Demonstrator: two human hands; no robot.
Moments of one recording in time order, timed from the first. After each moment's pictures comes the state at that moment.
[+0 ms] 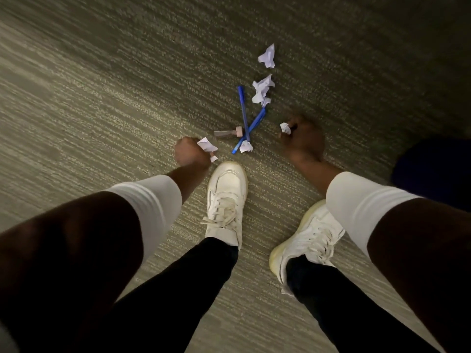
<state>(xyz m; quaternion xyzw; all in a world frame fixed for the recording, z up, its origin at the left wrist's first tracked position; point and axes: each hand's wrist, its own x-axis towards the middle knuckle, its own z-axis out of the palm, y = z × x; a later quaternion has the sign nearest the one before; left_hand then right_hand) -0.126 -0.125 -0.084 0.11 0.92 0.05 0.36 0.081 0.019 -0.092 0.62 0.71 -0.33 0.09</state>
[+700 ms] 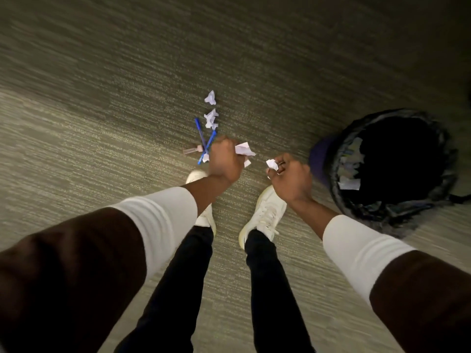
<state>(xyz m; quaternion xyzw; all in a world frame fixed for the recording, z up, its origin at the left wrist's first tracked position) 0.027 -0.015 0.149 0.42 0.81 0.07 0.39 0.210 0.001 0.141 0.67 0.64 -0.37 0.03</state>
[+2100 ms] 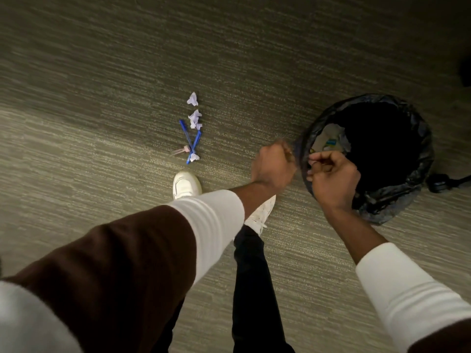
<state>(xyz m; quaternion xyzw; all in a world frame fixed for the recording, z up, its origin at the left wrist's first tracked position) 0.192 0.025 0.191 0.43 0.77 0.09 0.47 0.340 0.023 0.196 0.74 0.51 -0.40 -0.18</state>
